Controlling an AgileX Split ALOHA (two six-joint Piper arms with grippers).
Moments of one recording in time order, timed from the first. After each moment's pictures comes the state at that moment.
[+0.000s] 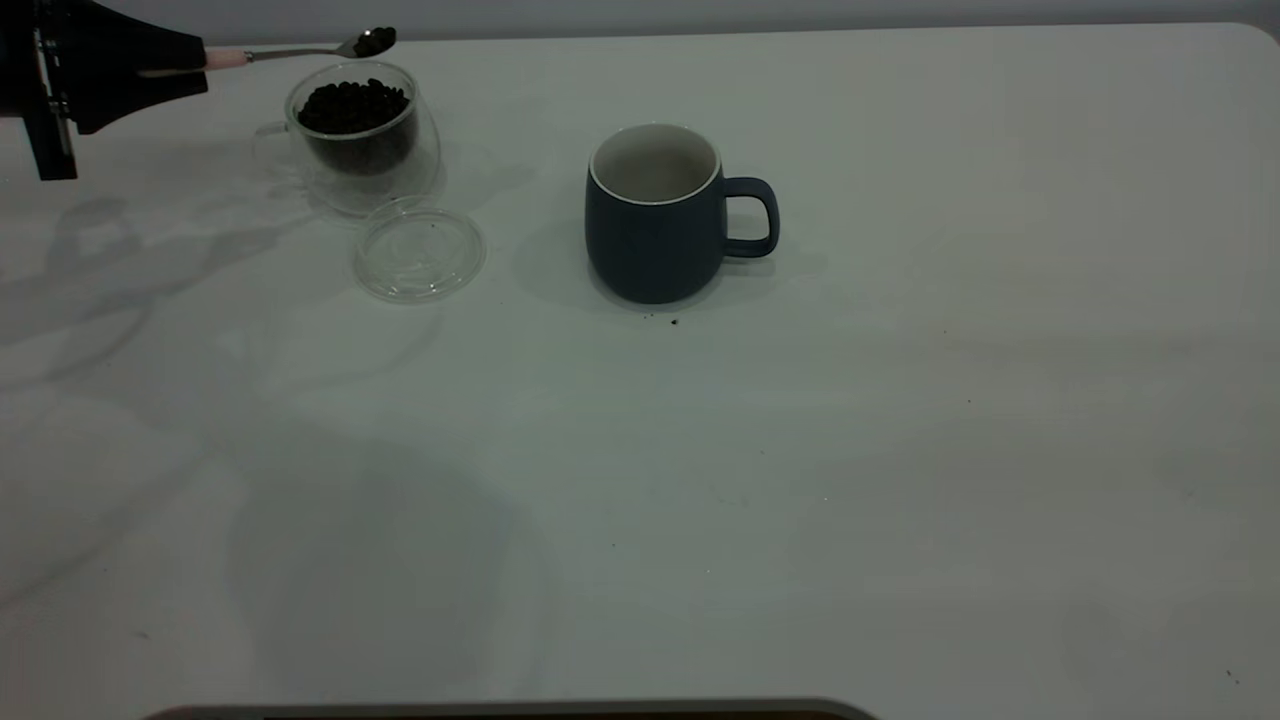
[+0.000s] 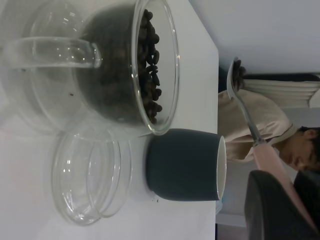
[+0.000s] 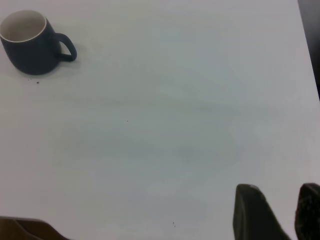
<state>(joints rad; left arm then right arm) 0.37 2.48 -1.45 -1.48 1.14 1.07 0.05 0.03 -0.47 0.04 1.12 -0.04</state>
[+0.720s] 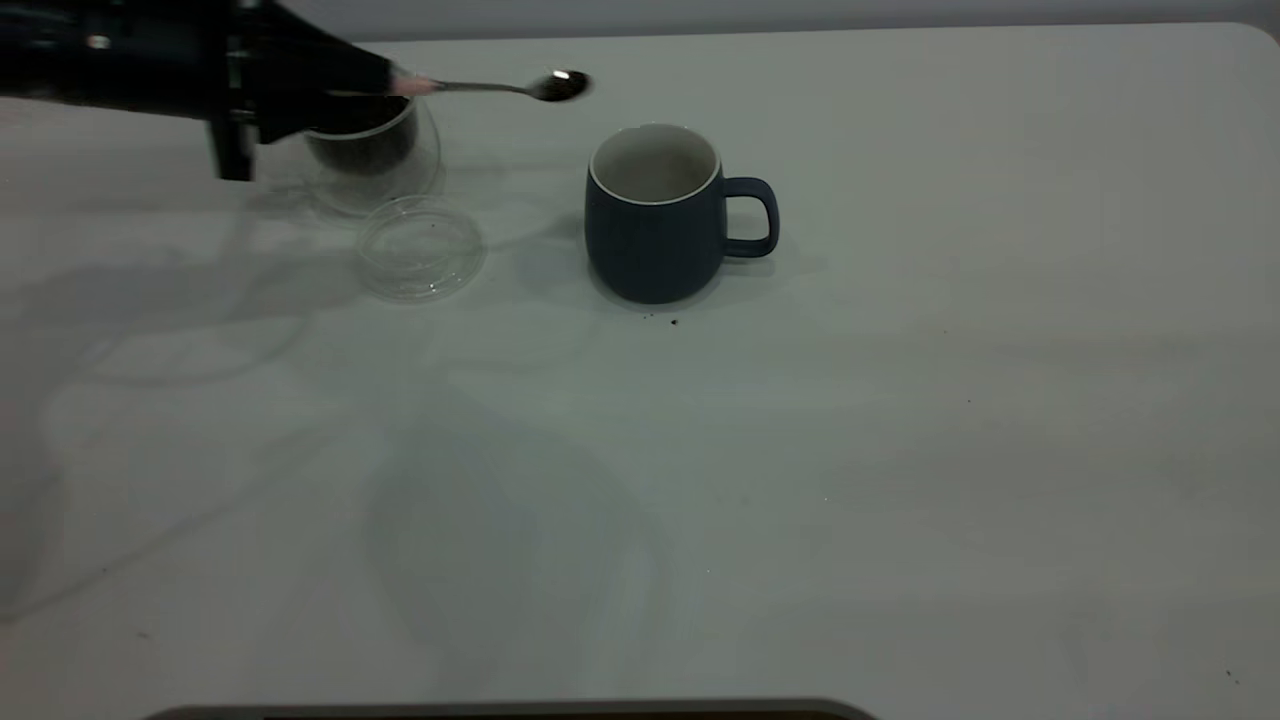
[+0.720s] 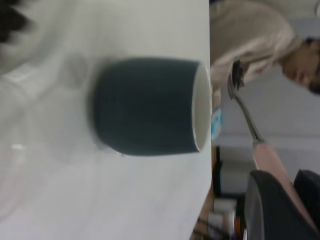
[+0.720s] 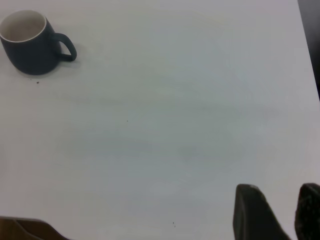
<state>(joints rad) 0.11 2.48 -1.45 -1.46 1.14 1.07 0.05 0.03 -0.47 0.04 1.12 -0.03</state>
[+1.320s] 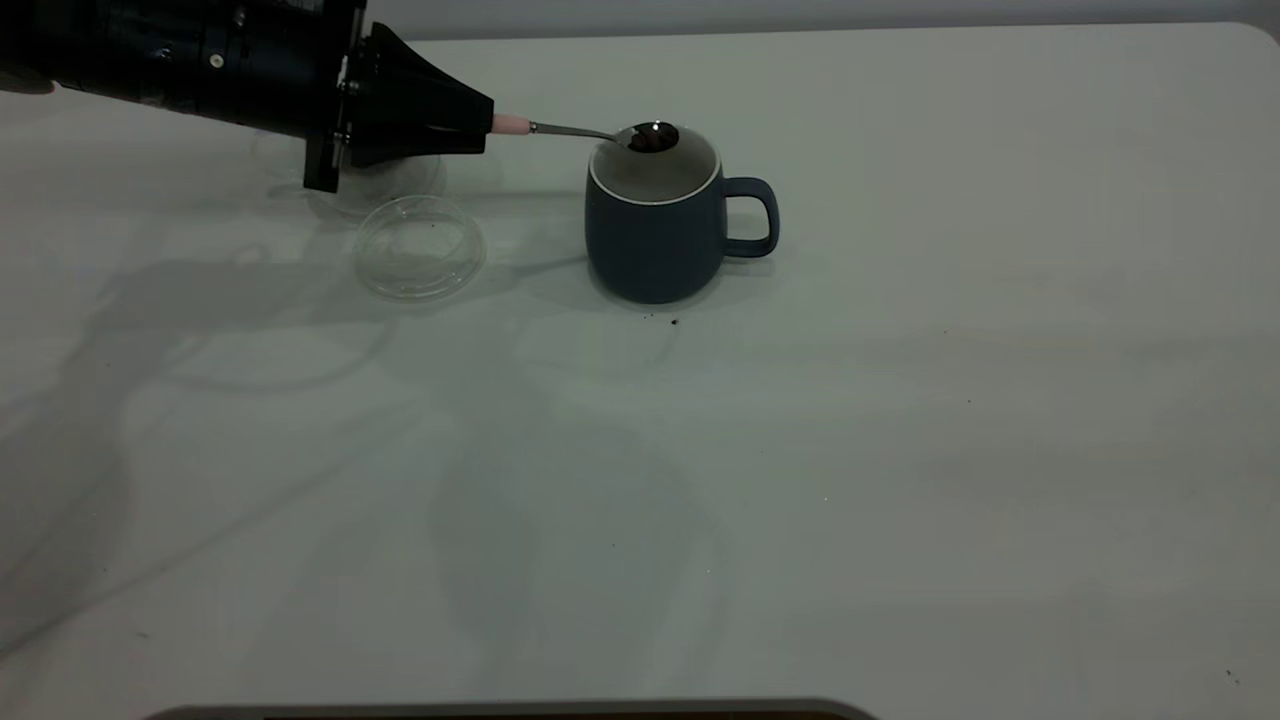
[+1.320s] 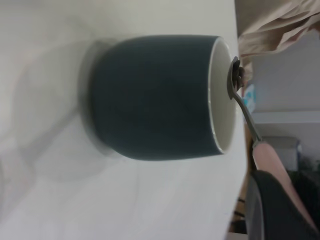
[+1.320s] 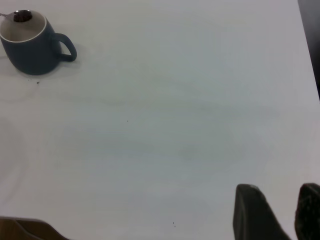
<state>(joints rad) 0.00 2.48 -1.45 -1.46 1.02 1.14 0.05 0.03 -0.47 0.04 1.12 -0.03</state>
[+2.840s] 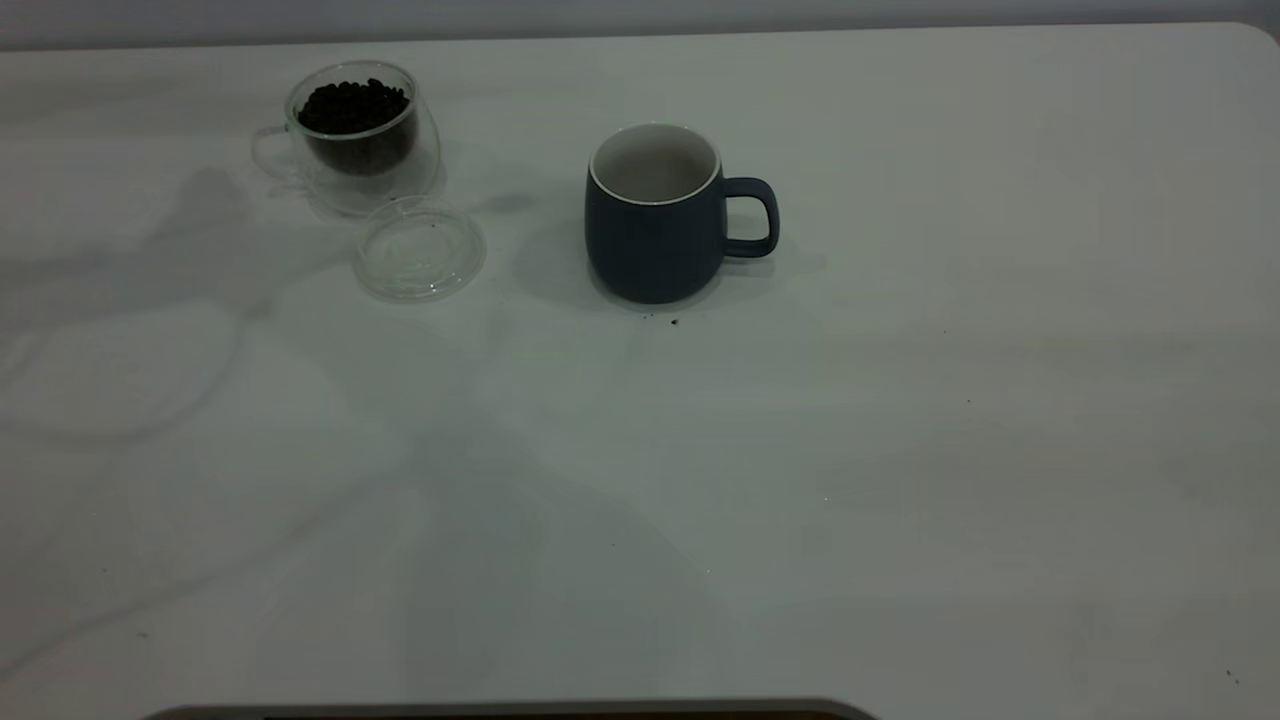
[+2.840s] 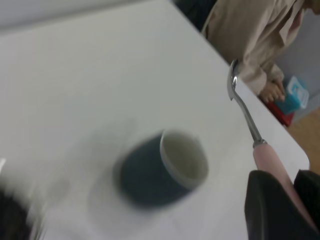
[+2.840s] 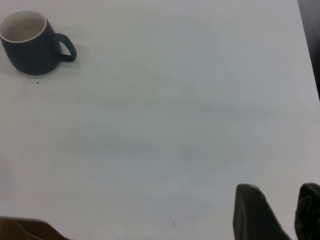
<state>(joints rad) 0.24 2.21 -1.45 -1.31 1.15 1.47 0.05 0.03 -0.47 0.04 1.12 -0.03</state>
